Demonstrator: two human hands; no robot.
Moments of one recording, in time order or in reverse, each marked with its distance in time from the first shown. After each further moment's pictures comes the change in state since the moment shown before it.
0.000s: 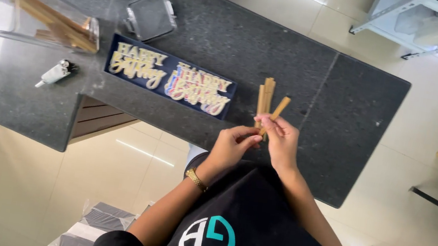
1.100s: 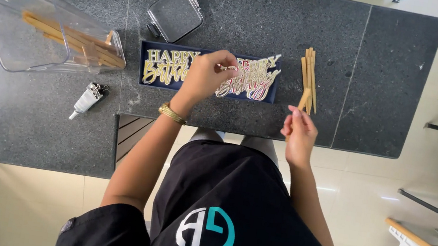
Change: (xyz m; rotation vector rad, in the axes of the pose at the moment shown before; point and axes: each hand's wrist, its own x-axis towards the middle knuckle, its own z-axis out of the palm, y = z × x) left_hand 0.123 0.032 -0.234 0.464 -0.283 0.270; right_hand -0.070 0.037 0.120 0.207 0.479 0.125
